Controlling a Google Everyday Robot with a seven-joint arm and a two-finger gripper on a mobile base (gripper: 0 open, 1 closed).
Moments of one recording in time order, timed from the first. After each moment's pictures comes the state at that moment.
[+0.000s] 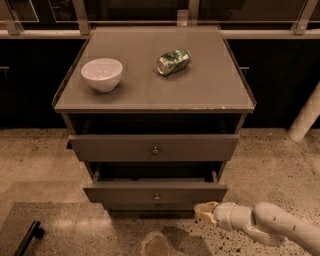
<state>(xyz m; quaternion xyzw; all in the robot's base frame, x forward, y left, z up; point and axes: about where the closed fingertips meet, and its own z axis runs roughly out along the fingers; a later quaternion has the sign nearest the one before) 0.495 -0.181 0.395 -0.32 0.82 0.28 0.38</state>
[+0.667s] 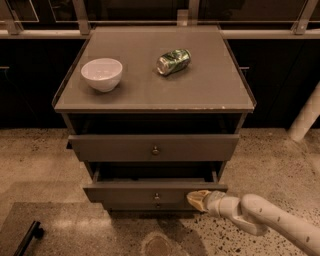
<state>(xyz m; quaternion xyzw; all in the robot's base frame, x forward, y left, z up) 0.552 -0.162 0.392 -0.34 0.80 0.23 0.43</state>
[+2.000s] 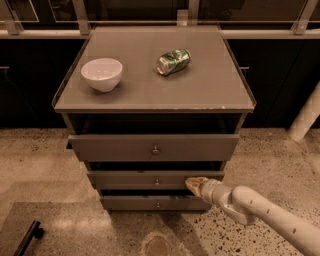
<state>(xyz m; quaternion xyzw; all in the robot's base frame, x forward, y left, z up) 0.622 -0.165 0.396 -0.31 0.80 0.17 0.48</state>
